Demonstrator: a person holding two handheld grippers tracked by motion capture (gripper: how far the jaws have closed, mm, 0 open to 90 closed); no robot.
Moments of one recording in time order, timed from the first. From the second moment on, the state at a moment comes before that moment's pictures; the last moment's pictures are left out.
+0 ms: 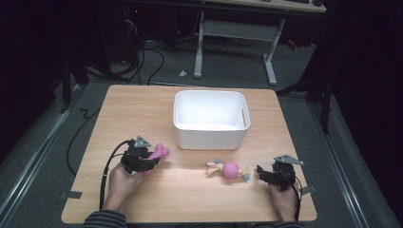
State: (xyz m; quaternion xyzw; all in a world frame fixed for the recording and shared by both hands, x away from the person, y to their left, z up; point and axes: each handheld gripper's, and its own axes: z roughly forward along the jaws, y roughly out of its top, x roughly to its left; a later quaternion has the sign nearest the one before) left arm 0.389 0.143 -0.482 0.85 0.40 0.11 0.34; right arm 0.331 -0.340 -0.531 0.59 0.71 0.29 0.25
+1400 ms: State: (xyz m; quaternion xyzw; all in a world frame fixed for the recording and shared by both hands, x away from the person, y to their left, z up) left arm 0.383 0.139 -0.418 0.82 0.39 0.09 0.40; right arm 0.330 -0.340 -0.531 0.59 0.71 0.29 0.25
